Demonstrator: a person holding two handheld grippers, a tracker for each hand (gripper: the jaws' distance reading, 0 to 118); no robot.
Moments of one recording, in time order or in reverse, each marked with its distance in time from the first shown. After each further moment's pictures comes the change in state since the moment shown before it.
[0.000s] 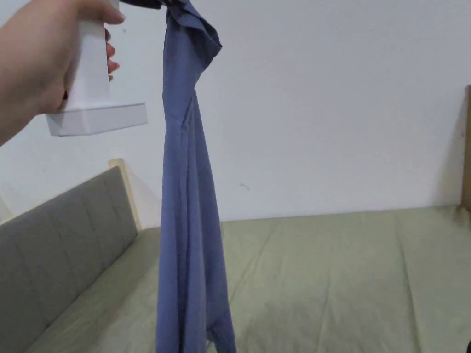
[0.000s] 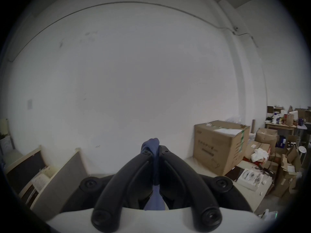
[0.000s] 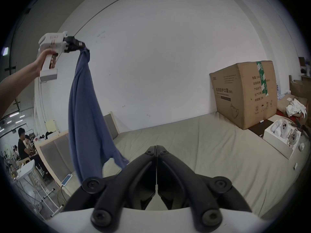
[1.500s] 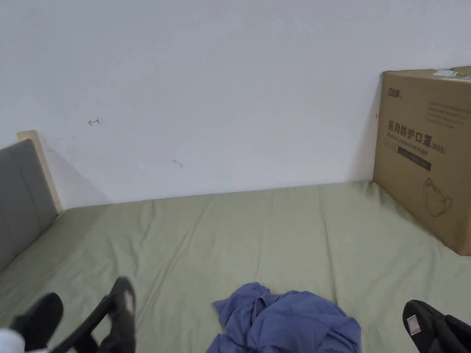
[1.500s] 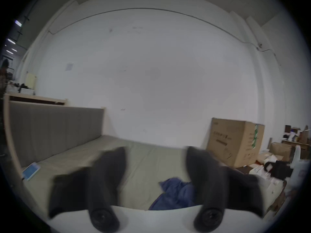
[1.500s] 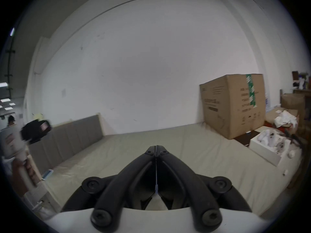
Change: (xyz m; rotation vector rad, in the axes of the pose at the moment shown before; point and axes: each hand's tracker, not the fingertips) left arm 0.079 -0.410 0.189 0.088 0.334 0.228; right arm 0.007 -0.035 0.003 0.089 -0.147 0.115
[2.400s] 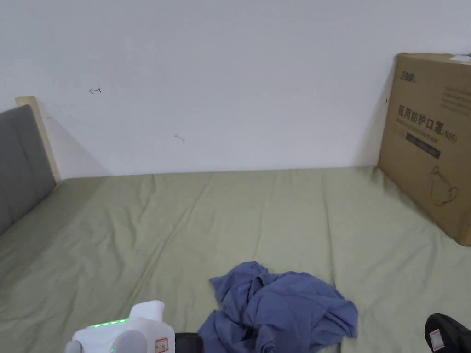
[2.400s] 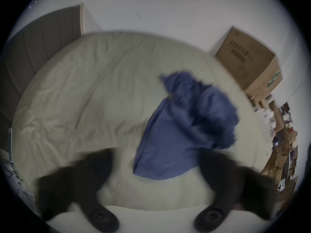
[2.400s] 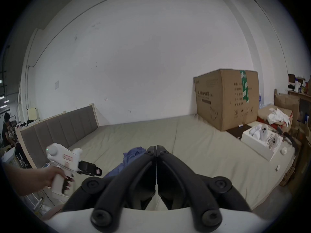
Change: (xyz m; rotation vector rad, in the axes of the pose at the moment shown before) left arm -0.010 -0.177 -0.203 -1.133 -0.068 0.019; right arm 0.005 -0.007 0.009 -0.107 -0.030 0.003
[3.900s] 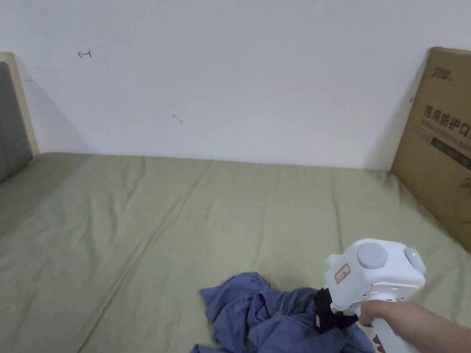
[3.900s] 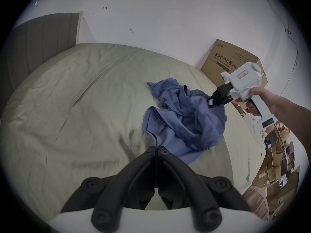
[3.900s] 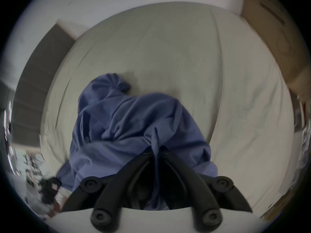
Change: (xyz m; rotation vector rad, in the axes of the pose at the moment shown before) left arm -0.002 -0.059 0.014 0.269 -0.149 -0.014; right arm 0.011 -0.038 -0.430 -1.132 0.112 0.094
